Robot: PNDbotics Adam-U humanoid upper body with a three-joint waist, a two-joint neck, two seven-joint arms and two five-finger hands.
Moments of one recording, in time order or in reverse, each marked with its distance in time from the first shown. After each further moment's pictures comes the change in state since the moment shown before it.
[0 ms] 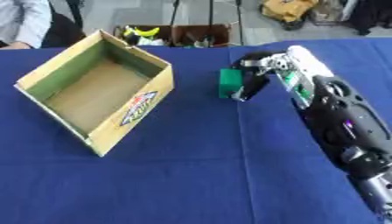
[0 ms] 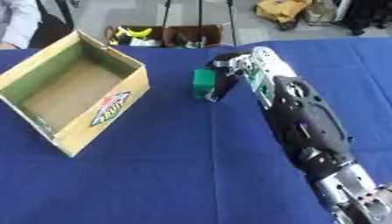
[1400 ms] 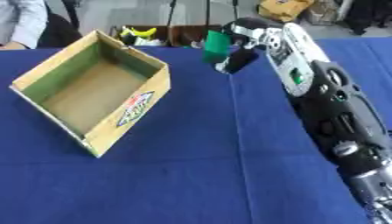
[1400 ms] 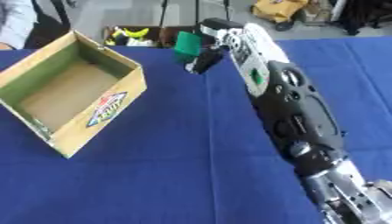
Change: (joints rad) left arm 0.000 0.000 0.000 0.000 0.004 0.001 -0.004; right arm -0.038 0.057 -0.019 -0.205 -0.078 0.180 -0.122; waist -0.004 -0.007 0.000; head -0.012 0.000
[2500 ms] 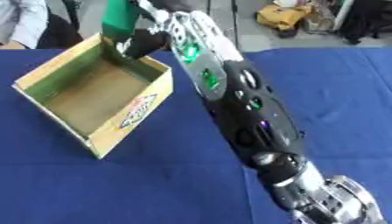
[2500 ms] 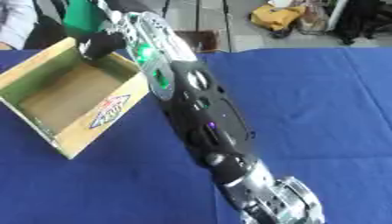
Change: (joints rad) left arm -0.012 0.000 -0.018 0.000 0.014 -0.003 -0.018; right arm -0.068 0.282 0.011 -0.062 0.127 0.142 -0.183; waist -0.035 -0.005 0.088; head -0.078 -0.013
